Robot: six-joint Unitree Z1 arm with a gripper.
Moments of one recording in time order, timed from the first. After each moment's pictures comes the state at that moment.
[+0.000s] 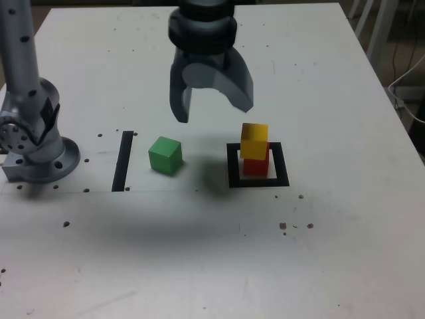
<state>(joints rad) -0.04 1.75 -1.34 1.27 0.08 0.00</state>
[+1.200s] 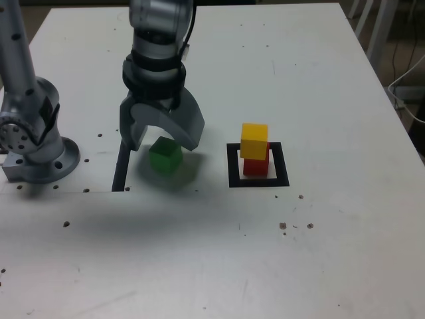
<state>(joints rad) -0.04 1.71 -0.93 1.02 0.09 0.14</state>
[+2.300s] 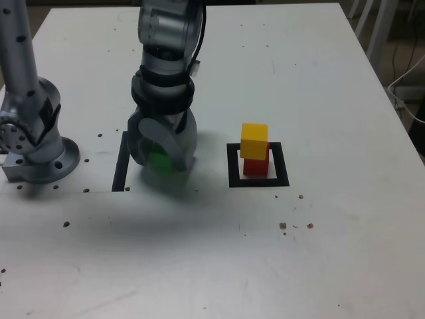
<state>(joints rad) -0.09 1.75 -0.91 0.94 0.05 0.14</state>
